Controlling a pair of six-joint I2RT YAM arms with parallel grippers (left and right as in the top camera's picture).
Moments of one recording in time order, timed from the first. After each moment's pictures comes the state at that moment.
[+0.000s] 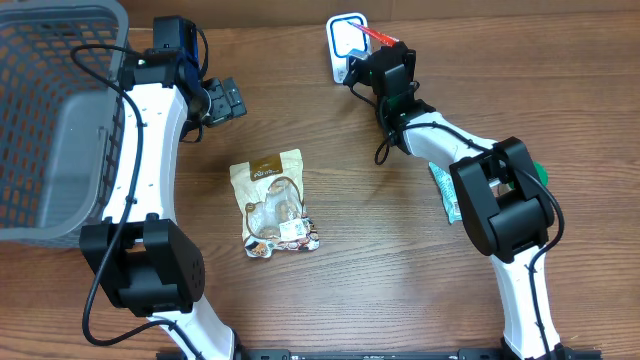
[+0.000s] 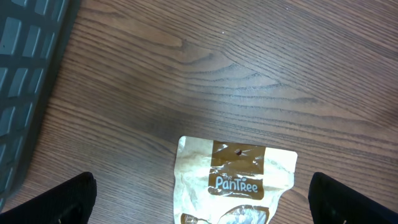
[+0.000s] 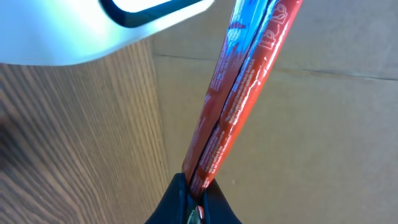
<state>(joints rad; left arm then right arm) 0.06 1.91 1.80 -1.15 -0.05 -0.35 0.44 2.35 1.62 0.33 0.59 -1.37</state>
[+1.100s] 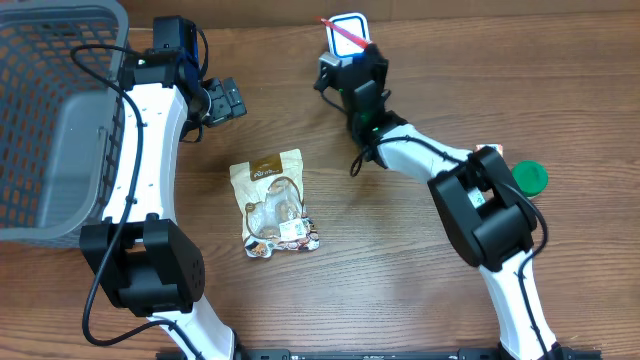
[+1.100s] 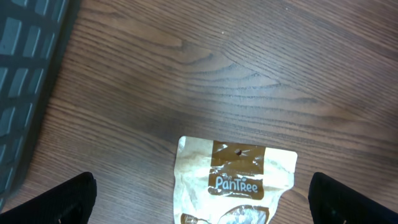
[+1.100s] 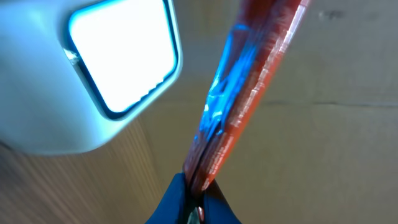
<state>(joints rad) 0.06 1.91 1.80 -1.15 -0.05 -0.35 0.57 2.32 1.62 0.37 0.69 -1.26</state>
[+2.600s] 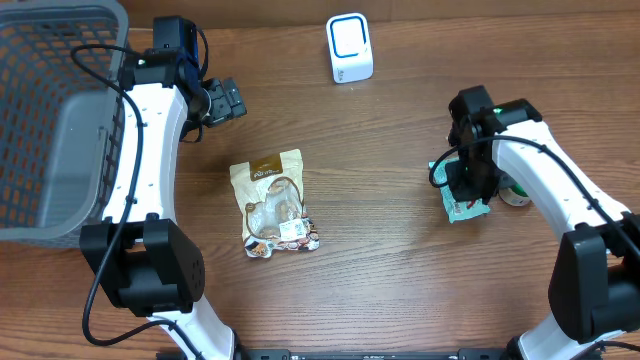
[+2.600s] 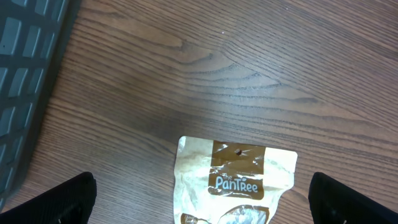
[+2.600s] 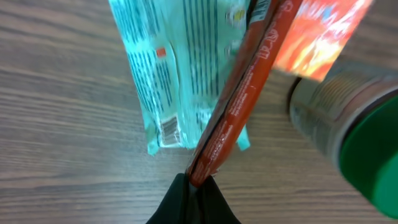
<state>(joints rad) 0.06 1.91 1.80 -1.15 -0.05 -0.35 0.25 1.79 1.33 -1.17 0.08 0.08</state>
